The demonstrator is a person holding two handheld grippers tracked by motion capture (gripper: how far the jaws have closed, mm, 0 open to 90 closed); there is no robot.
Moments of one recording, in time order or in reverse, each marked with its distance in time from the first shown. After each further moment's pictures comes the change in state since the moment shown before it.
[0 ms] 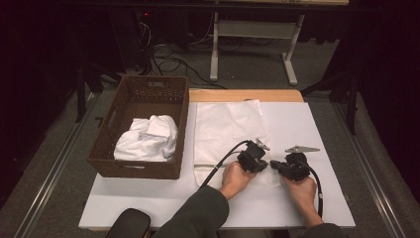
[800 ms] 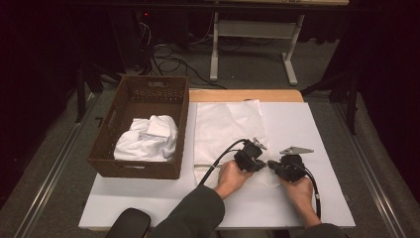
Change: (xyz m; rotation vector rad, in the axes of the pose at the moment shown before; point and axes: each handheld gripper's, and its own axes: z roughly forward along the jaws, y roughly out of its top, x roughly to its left) left arm 0.004 -0.002 -0.014 0.014 -0.014 0.021; right arm 0.011 0.000 0.006 0.008 -0.045 -0.059
